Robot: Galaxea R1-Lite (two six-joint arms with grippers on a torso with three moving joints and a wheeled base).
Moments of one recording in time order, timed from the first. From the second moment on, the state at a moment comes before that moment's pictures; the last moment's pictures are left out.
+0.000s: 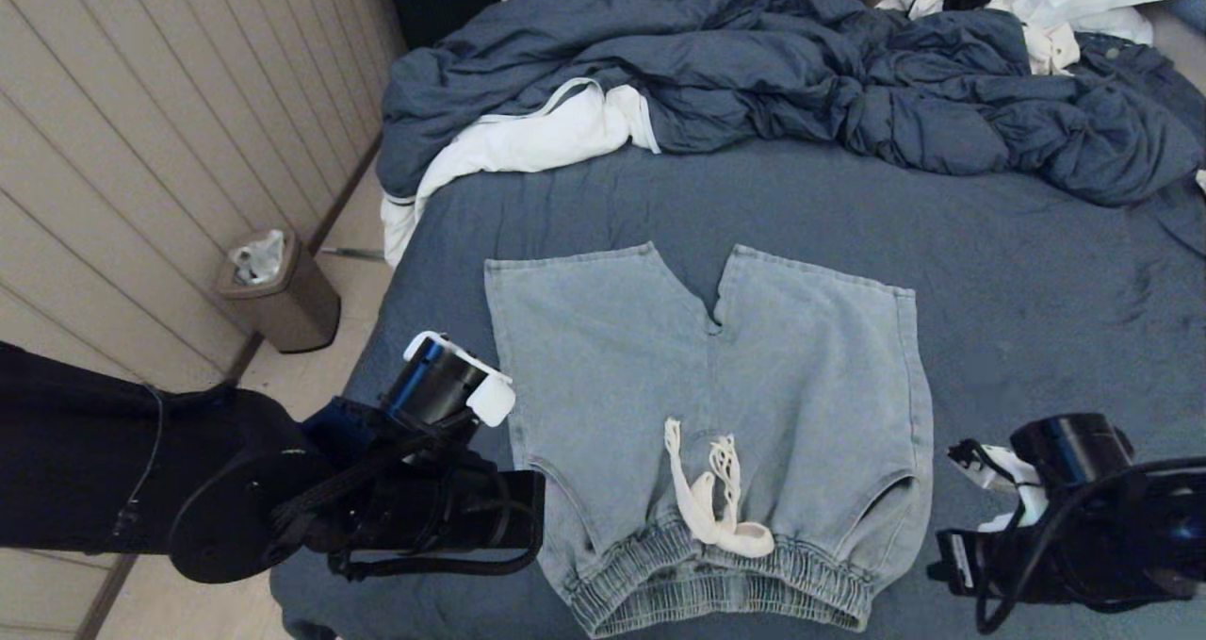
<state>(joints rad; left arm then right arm) -0.77 1.79 -0.92 -0.01 -0.02 -0.59 -0.11 1.78 -0.48 -0.20 0.19 0.03</state>
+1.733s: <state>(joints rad) -0.78 1.82 -0.91 -0.08 0.06 -0.60 0.03 2.01 -0.39 -0.76 0.19 0.11</state>
